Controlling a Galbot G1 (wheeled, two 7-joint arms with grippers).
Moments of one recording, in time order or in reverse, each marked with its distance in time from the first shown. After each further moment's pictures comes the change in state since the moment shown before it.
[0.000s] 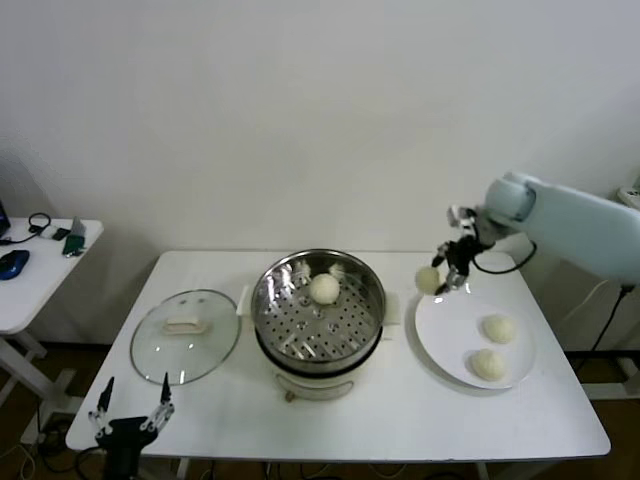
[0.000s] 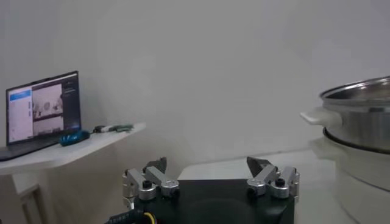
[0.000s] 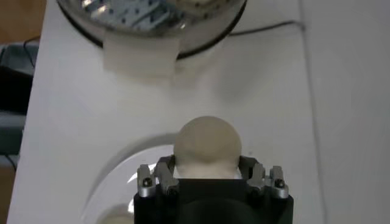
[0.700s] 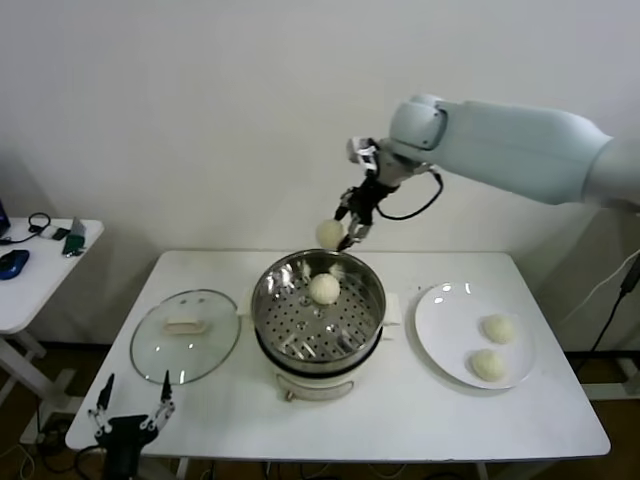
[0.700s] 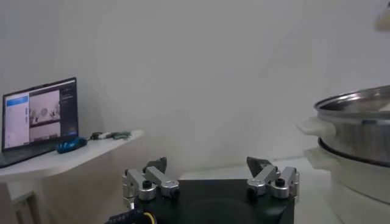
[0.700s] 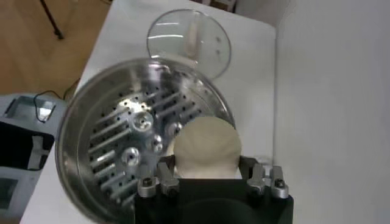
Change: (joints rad) left arm 0.010 0.012 0.006 -0.024 -0.010 -0.013 -0.009; right arm 0.147 0.350 -0.090 0.080 0.283 -0.085 0.105
